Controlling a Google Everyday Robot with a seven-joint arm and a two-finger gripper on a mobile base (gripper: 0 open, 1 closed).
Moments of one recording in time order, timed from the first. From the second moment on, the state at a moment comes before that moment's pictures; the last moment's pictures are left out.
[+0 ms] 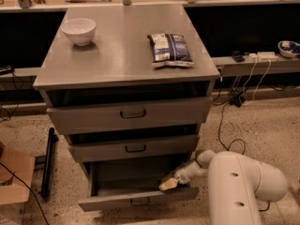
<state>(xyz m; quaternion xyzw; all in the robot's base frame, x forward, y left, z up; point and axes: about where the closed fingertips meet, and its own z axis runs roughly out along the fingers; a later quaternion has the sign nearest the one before) 0.556 -0.086 0.210 -0.42 0.80 0.40 0.15</state>
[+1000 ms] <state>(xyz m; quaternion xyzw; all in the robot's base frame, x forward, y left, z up) 0.503 -0.100 0.182 -0.44 0.83 0.33 0.03</state>
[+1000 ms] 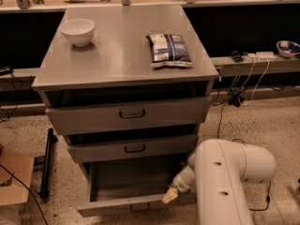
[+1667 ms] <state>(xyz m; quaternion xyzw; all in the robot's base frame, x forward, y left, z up) 0.482 -0.098 0.175 -0.45 0.83 0.33 0.00</state>
